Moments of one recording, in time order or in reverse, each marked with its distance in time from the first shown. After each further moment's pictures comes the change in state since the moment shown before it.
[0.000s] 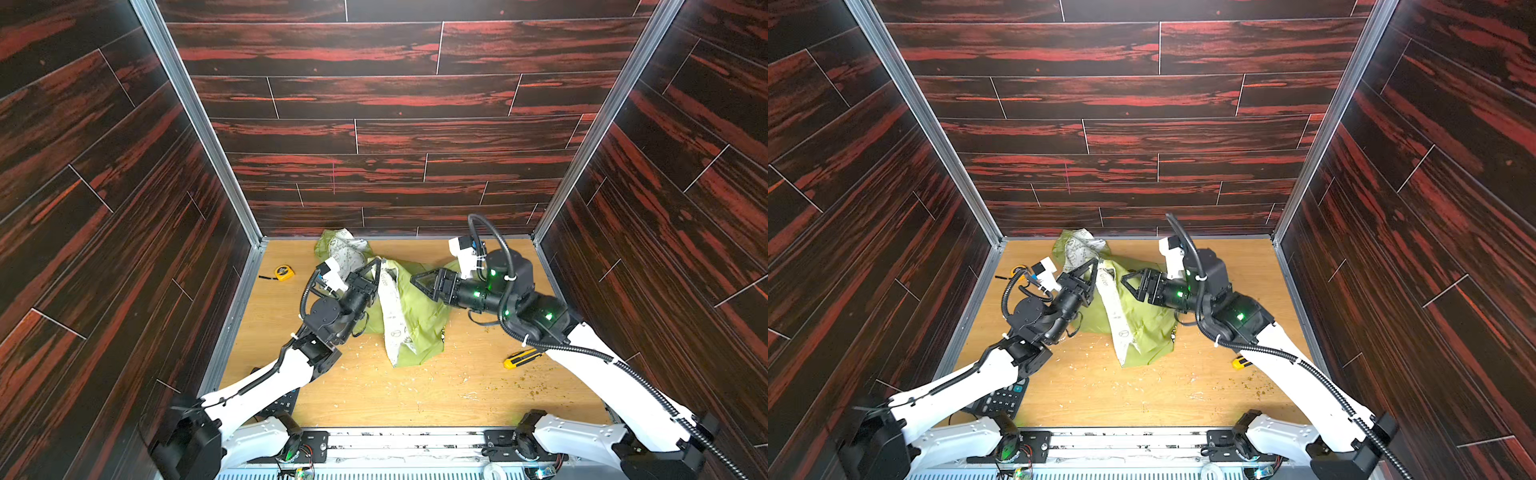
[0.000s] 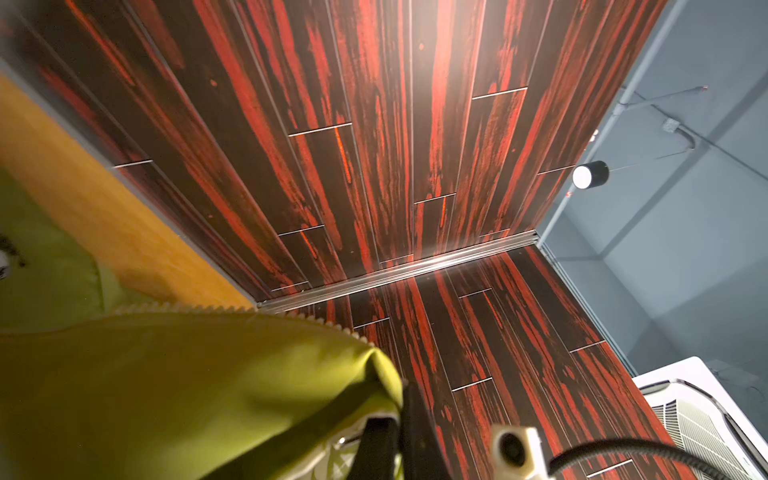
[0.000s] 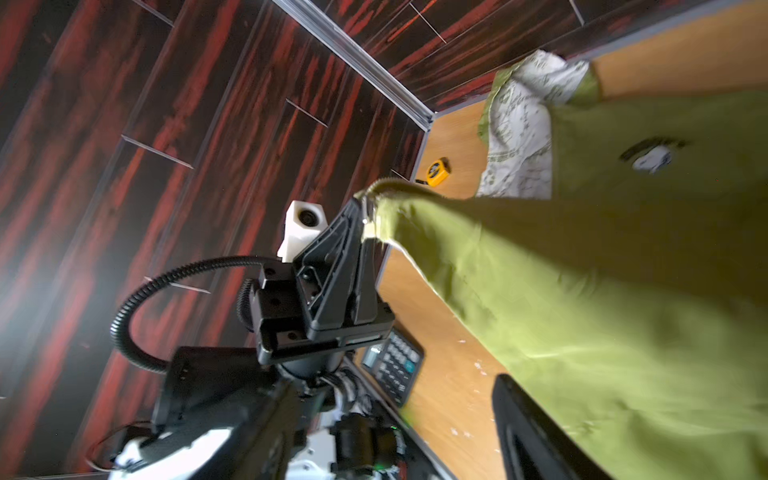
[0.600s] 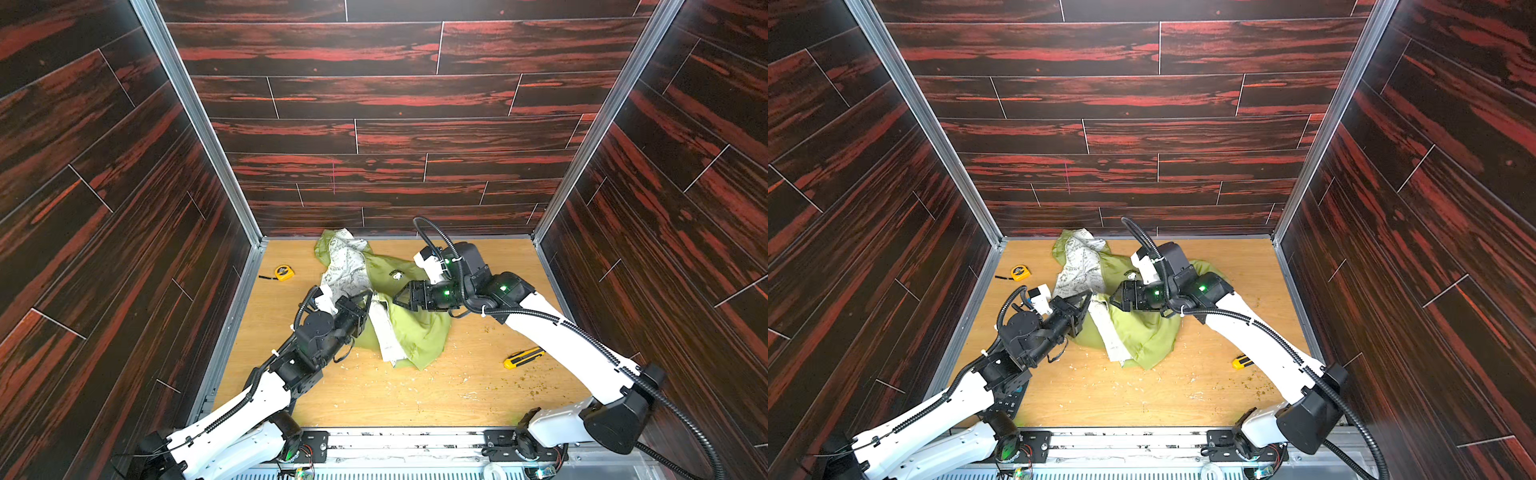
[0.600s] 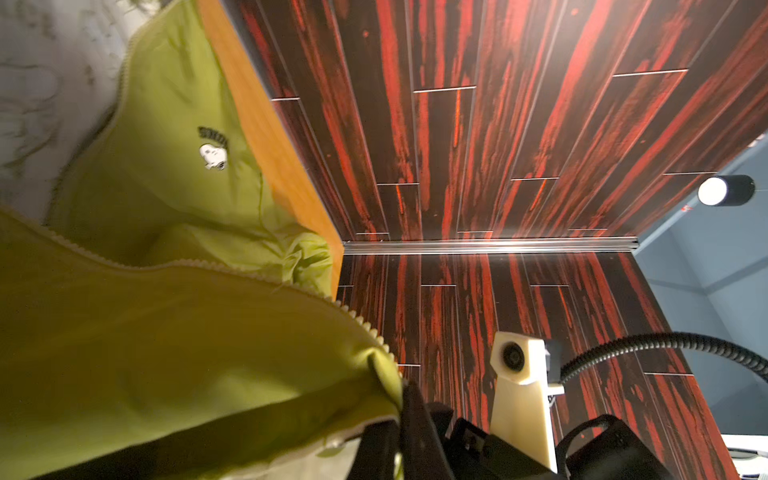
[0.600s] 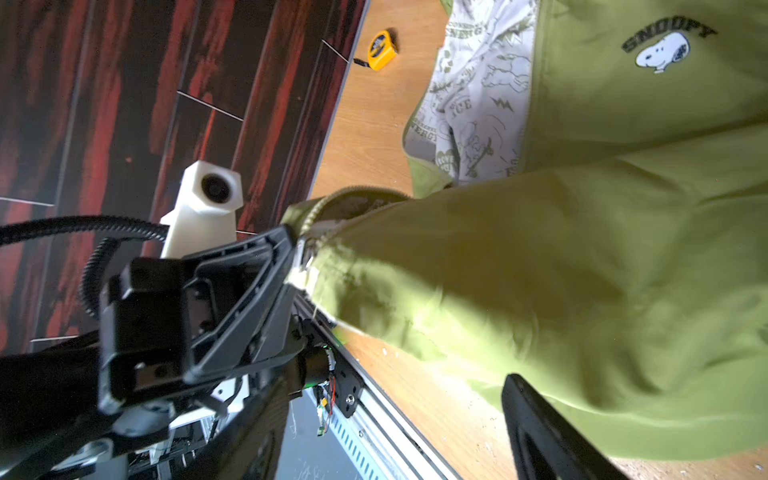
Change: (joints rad) left arm 0.000 -0.225 -0.129 -0.401 0.061 -0.166; right arm -0.004 0.241 0.059 -0.208 -0.101 -0.181
